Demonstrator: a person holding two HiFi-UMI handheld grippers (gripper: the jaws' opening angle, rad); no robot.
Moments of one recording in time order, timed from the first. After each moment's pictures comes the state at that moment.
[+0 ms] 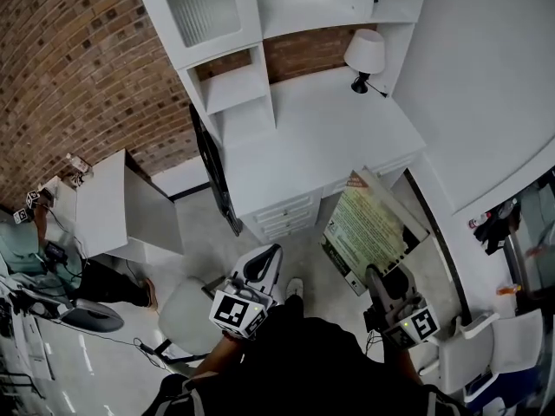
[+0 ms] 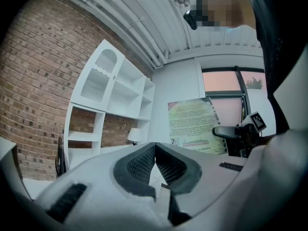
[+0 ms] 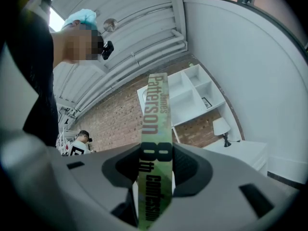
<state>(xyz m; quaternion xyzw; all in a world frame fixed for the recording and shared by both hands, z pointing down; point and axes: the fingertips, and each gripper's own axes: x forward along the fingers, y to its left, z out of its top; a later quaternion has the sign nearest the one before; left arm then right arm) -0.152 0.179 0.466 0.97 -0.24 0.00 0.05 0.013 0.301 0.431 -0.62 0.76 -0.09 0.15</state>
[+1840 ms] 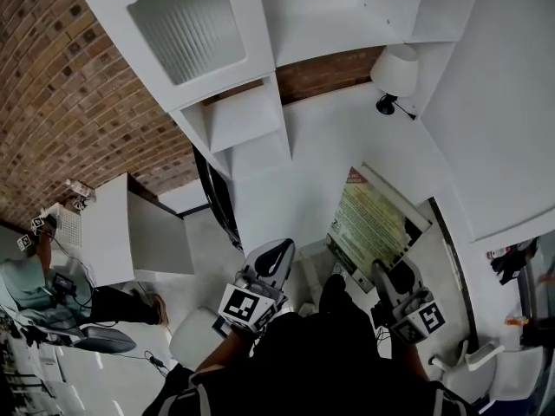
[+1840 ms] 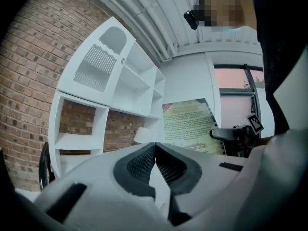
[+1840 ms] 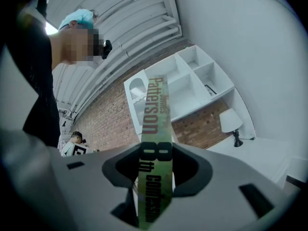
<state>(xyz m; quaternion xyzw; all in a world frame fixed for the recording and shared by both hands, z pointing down) -0.075 -0.030 0.476 0.97 -0.24 0.01 0.07 0.081 0.080 0.446 -0.60 0.78 -0.12 0.15</state>
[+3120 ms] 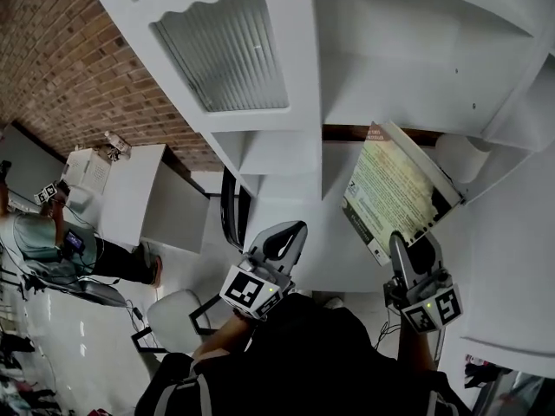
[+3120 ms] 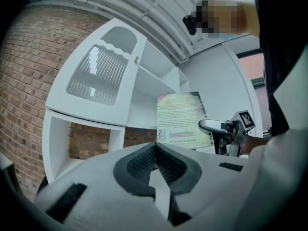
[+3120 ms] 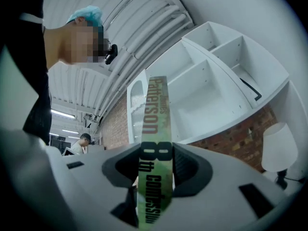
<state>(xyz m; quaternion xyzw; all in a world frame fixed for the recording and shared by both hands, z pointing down) 0.004 -0.198 0.413 0.92 -0.38 -0.03 0.02 0.185 -0.169 0.357 -0.47 0.87 -0.04 0.16</state>
